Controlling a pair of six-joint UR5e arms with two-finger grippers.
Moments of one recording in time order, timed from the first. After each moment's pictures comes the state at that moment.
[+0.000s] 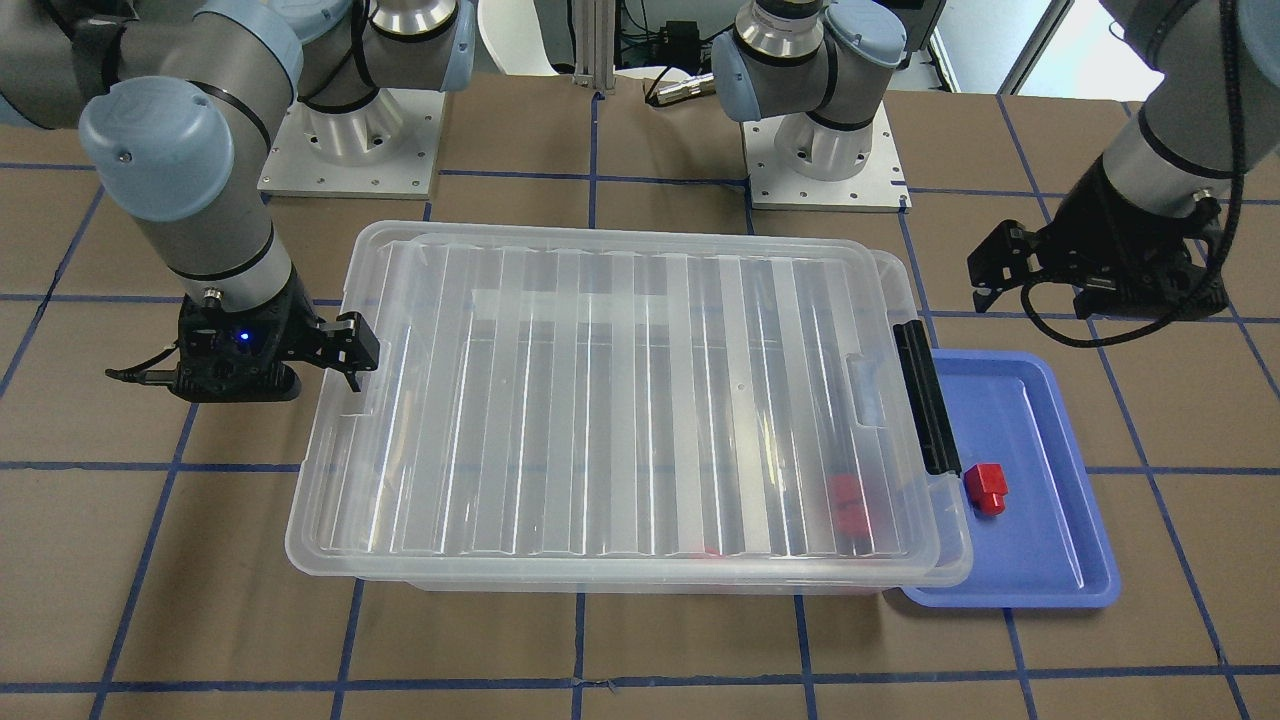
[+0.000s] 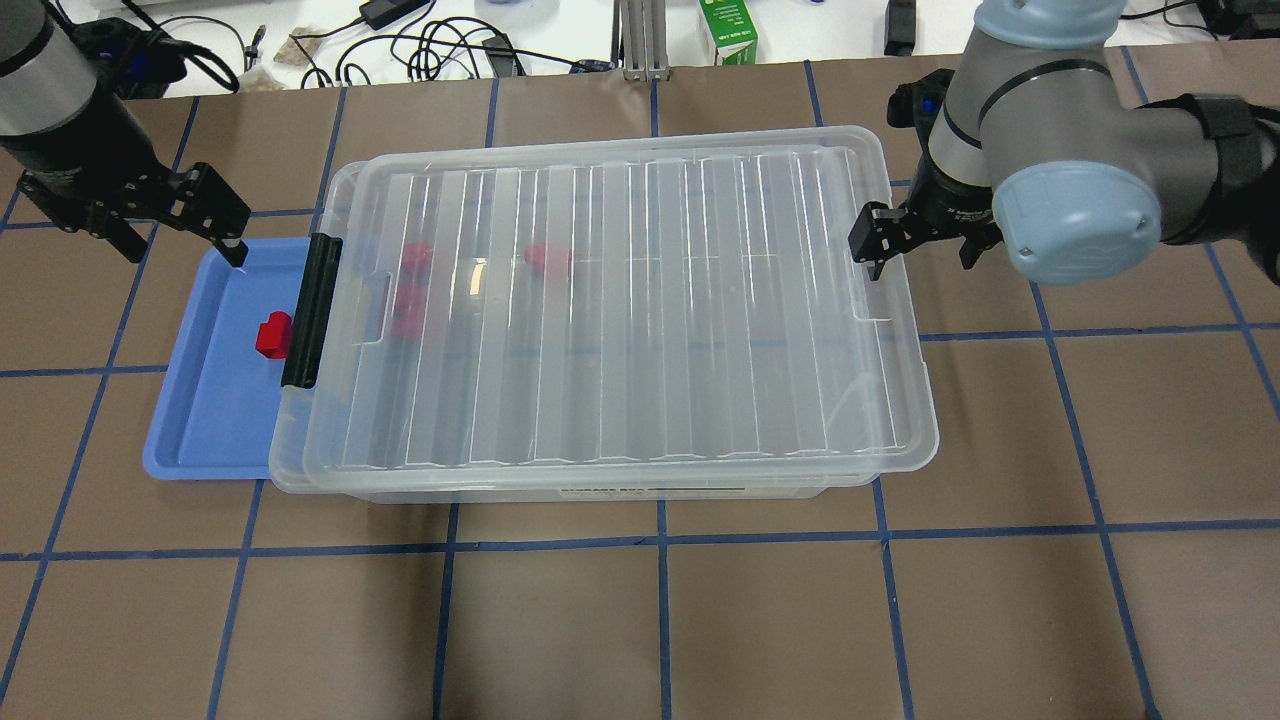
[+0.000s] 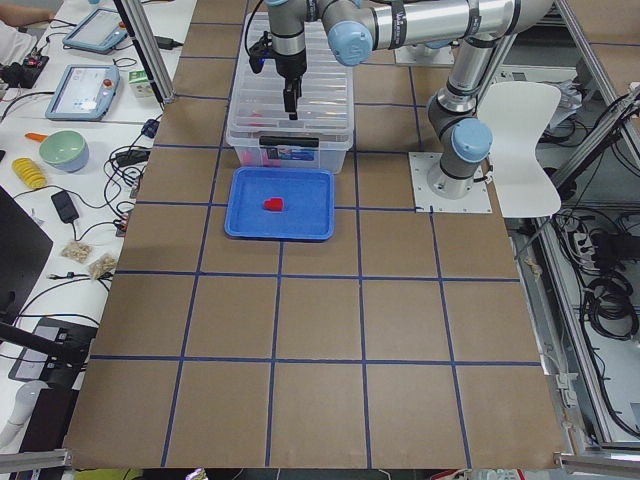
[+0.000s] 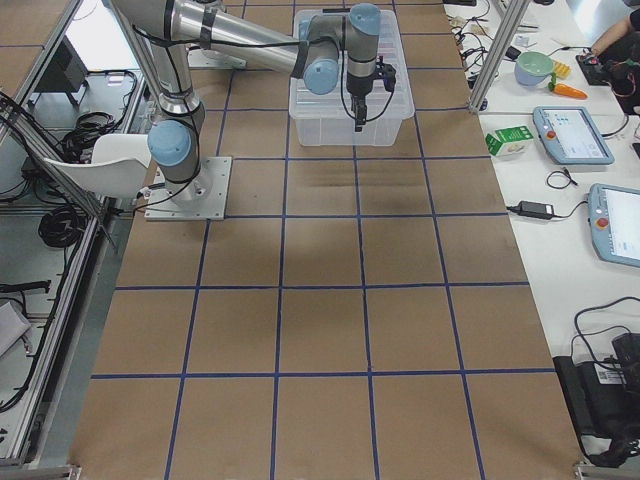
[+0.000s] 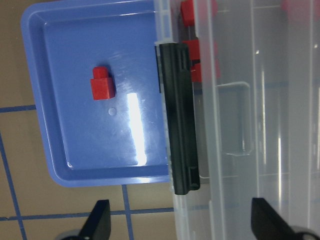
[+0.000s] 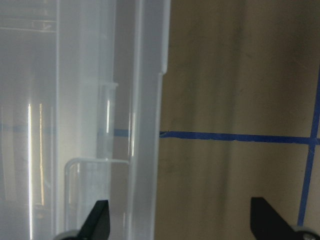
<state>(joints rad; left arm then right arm) -1.27 -1.64 -1.58 -1.54 1.63 0.40 1.54 -1.42 1.78 -1.97 -1.62 -0.10</state>
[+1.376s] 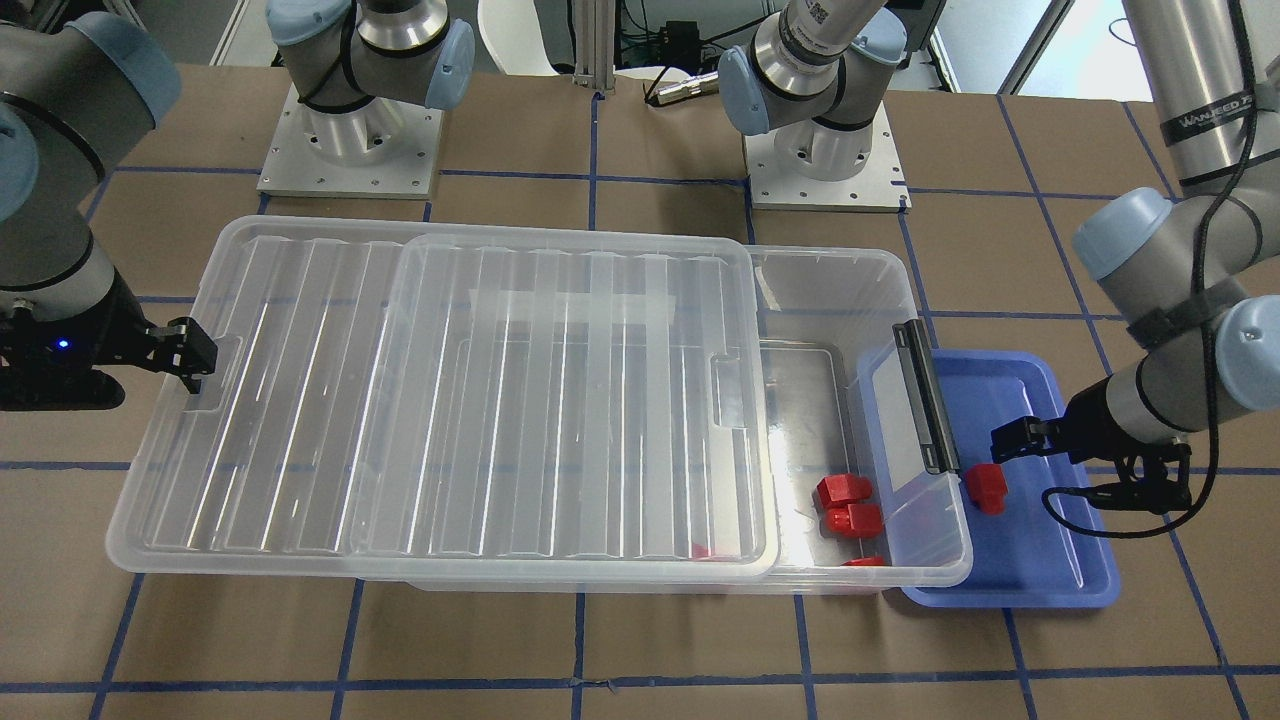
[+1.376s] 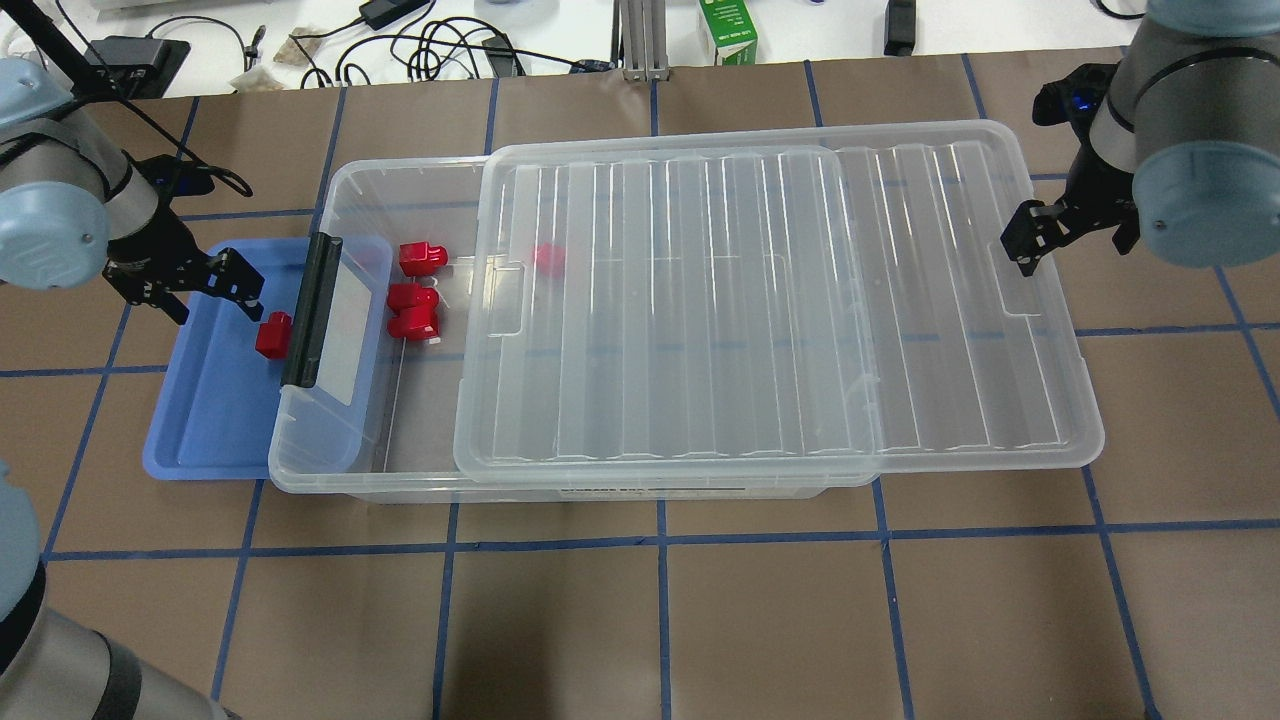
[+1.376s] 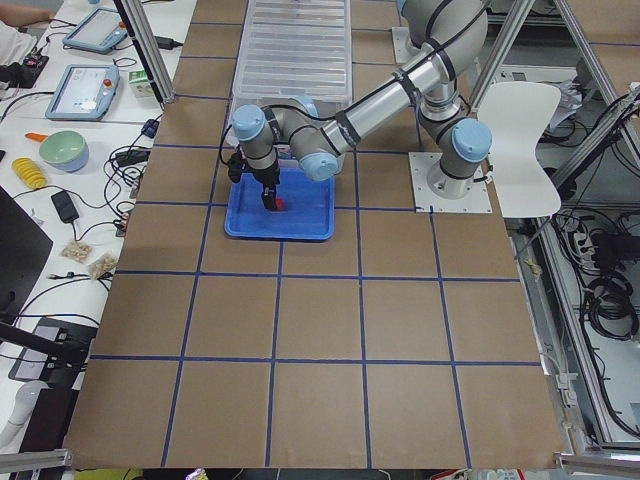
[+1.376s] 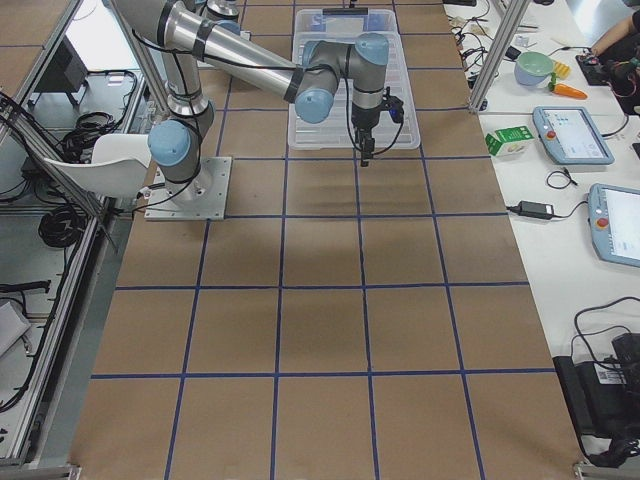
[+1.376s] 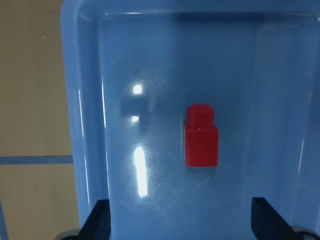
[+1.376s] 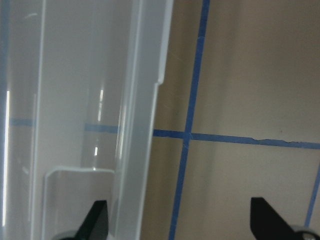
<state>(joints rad) -1.14 -1.99 -1.69 -1.16 1.62 0.43 1.30 -1.42 1.79 -2.00 -1.75 -0.41</state>
